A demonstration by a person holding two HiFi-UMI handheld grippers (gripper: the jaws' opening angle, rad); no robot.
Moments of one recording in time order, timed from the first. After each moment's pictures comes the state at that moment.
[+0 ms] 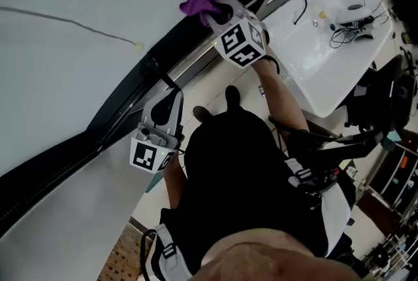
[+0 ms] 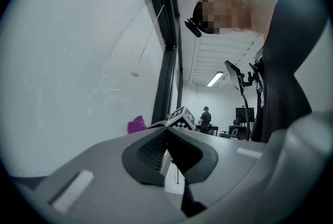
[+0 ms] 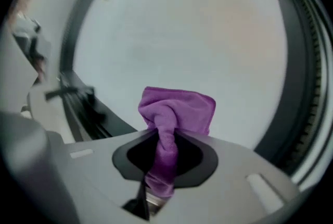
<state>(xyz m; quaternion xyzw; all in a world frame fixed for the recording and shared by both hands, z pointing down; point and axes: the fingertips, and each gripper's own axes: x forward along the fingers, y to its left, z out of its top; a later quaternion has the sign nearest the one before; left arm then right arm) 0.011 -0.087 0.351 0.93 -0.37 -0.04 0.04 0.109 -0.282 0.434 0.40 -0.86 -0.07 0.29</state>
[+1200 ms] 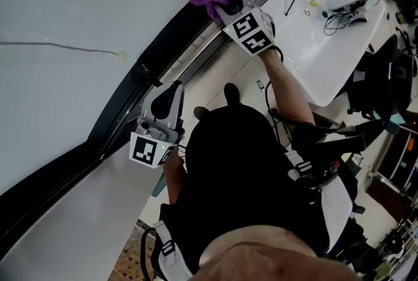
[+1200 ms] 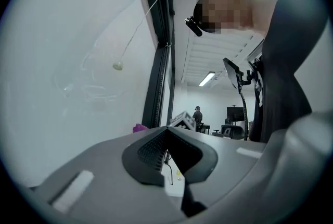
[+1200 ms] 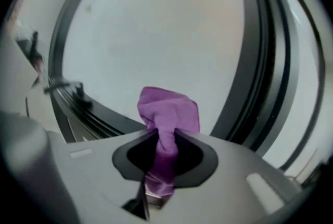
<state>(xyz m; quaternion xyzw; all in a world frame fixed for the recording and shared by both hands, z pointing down) 0.046 -0.098 0.346 0.94 -0.32 -0.04 0.03 0.189 -0.291 0.449 0.45 -0.85 -0.01 0.28</state>
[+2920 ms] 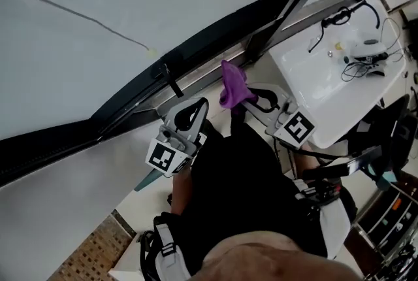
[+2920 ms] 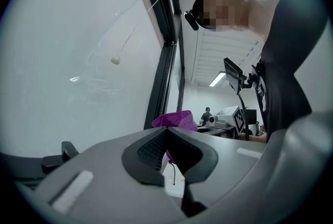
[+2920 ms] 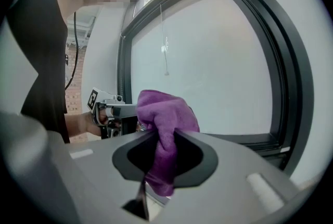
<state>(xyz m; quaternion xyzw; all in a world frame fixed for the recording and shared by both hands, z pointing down) 0.061 -0.078 0.362 0.92 -0.38 -0.04 0.06 0.145 -0.087 0.391 0.21 -0.97 0.08 0.06</state>
